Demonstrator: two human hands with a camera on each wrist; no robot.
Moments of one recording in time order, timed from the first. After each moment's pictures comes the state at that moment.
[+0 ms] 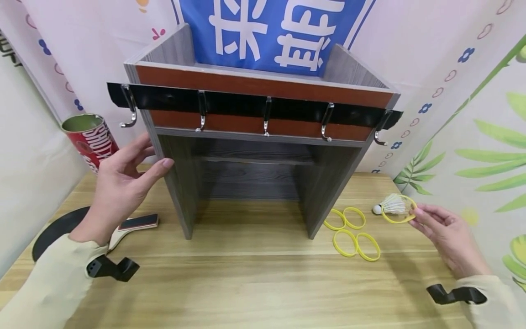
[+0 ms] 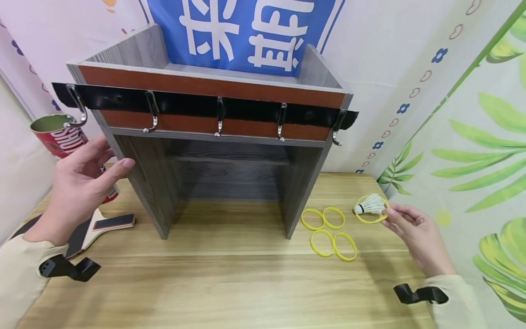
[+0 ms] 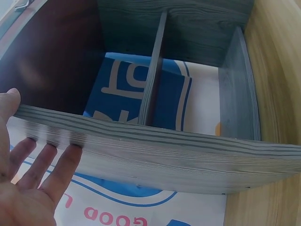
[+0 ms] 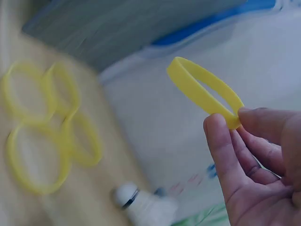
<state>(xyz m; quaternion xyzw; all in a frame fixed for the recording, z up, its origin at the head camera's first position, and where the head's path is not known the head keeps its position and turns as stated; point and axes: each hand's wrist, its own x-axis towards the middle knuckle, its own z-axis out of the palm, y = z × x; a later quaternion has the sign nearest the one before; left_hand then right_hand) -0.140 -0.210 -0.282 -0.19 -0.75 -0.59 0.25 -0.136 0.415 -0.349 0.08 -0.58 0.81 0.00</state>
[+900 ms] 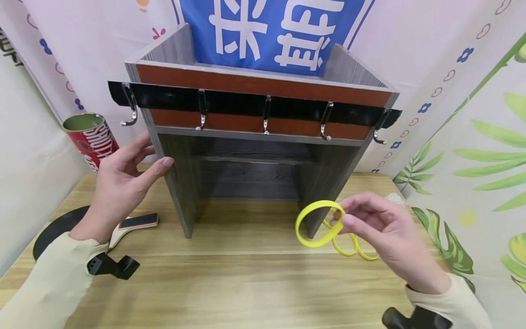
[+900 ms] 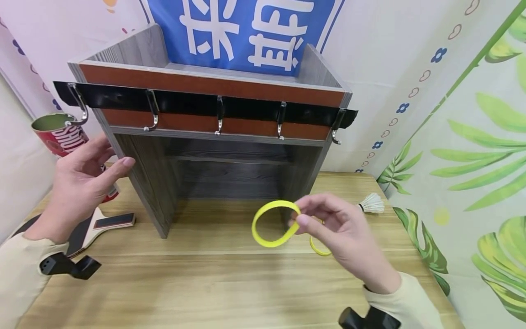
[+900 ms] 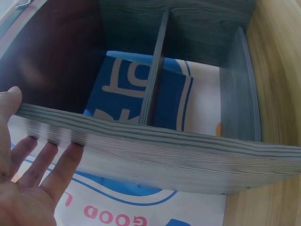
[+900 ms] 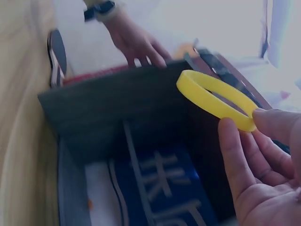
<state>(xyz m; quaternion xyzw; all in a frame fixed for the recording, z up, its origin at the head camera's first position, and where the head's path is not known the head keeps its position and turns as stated) -0.140 -0.210 -0.282 -0.18 -0.76 -0.58 0.25 -0.085 0.236 -0.269 0.30 -0.72 0.63 0.02</state>
